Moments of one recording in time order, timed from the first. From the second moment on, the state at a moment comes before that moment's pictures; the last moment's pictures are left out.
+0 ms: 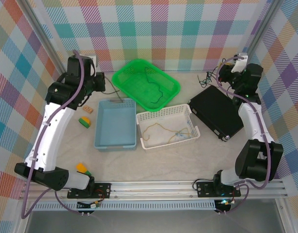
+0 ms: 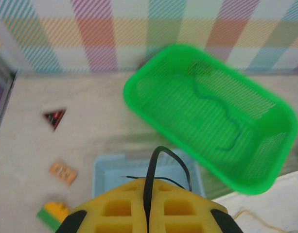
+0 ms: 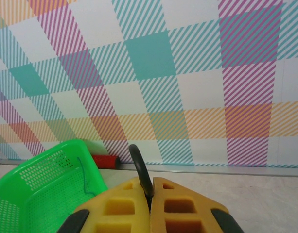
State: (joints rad) left arm -0.30 1.38 1.78 -1.03 -0.20 -0.22; right arm -0.16 1.44 1.22 0.11 -0.48 0.19
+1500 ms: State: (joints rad) left arm -0.53 1.44 1.30 -0.21 0.73 0.49; right arm -0.16 1.11 1.33 -0.17 -0.99 0.46
